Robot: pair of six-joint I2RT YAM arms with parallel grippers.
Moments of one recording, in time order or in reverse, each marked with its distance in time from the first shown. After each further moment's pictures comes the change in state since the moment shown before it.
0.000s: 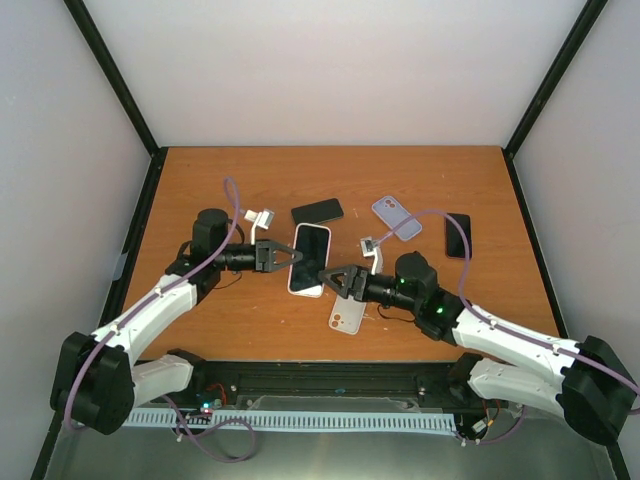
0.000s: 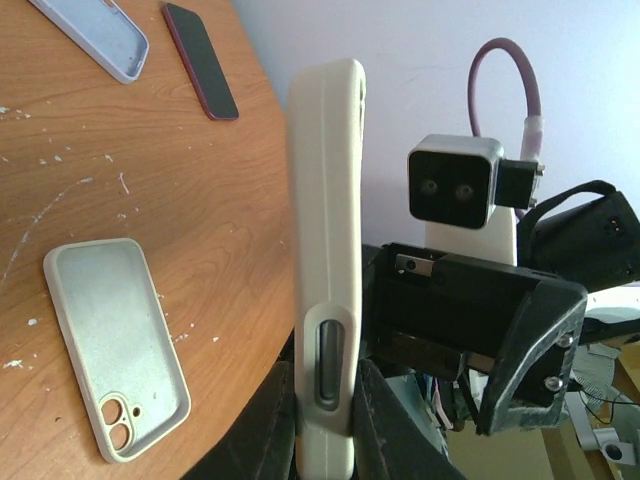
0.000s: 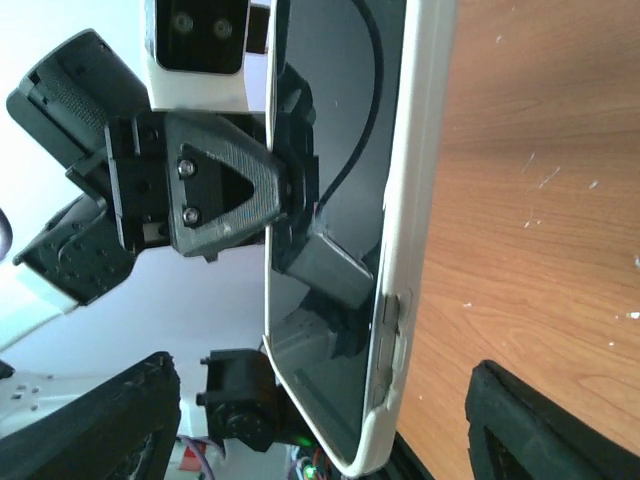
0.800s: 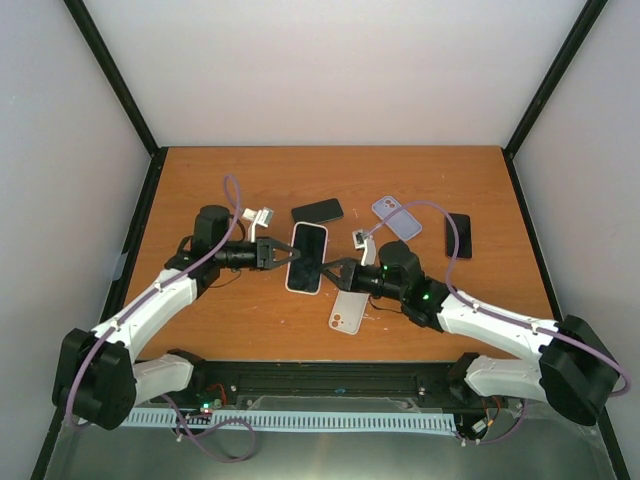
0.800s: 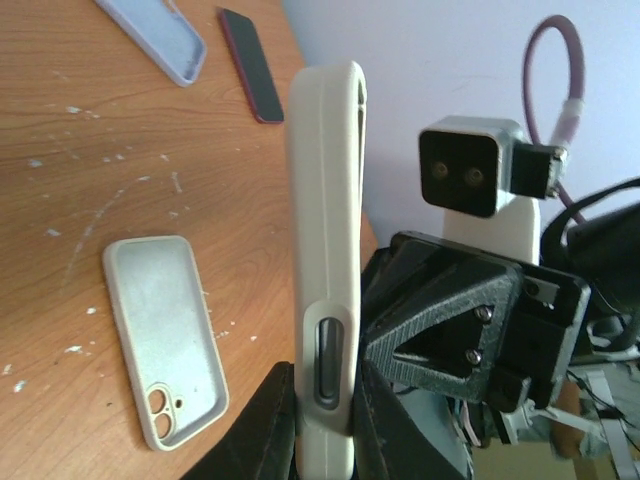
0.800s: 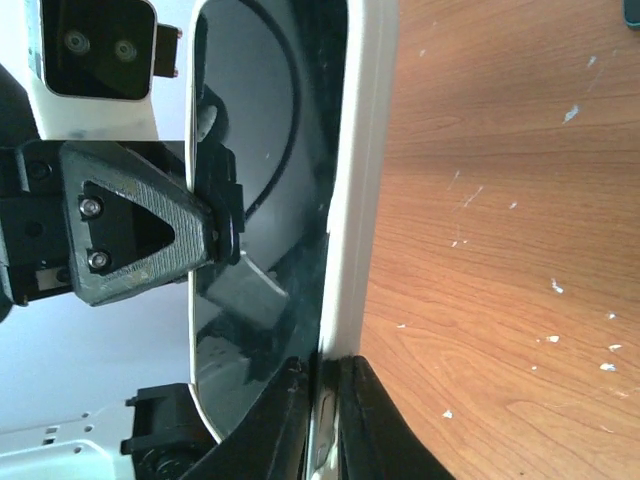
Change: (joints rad) left arm 0.001 0.019 0.045 -0.124 -0.054 0.072; right arm -0.014 0.141 0.111 -0.083 0.068 -0.076
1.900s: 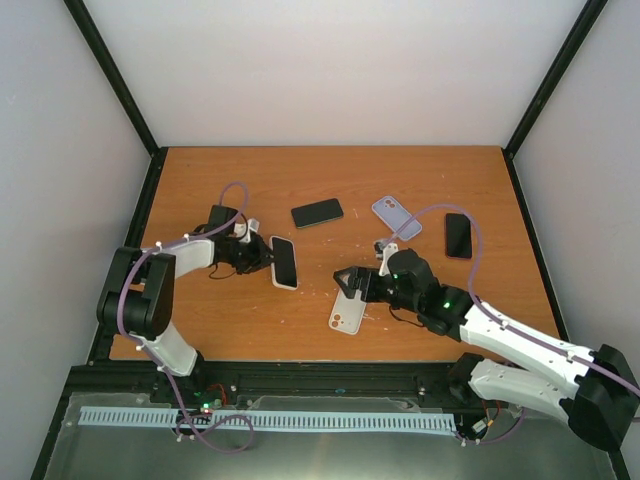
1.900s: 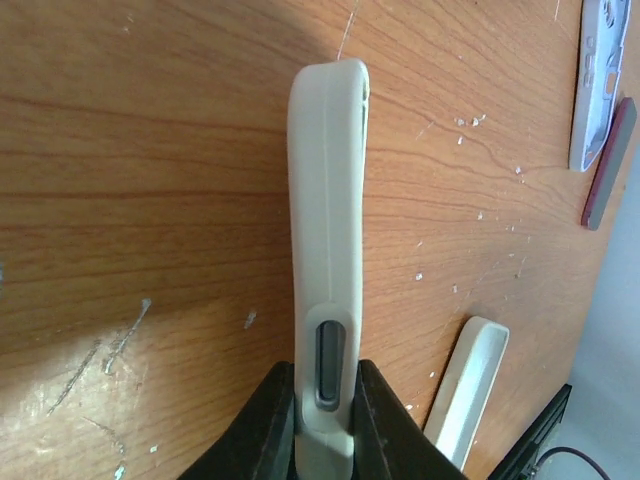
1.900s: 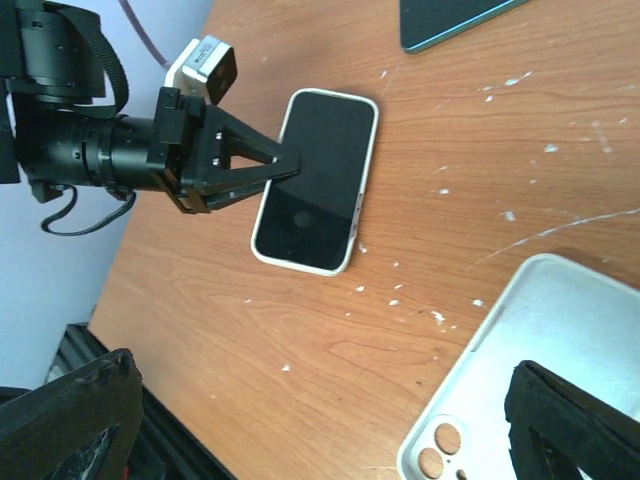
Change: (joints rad) left arm 0.160 0.499 0.115 -0.169 -0.325 0.035; right arm 0.001 -0.174 -0.003 -0.390 0.225 -0.121
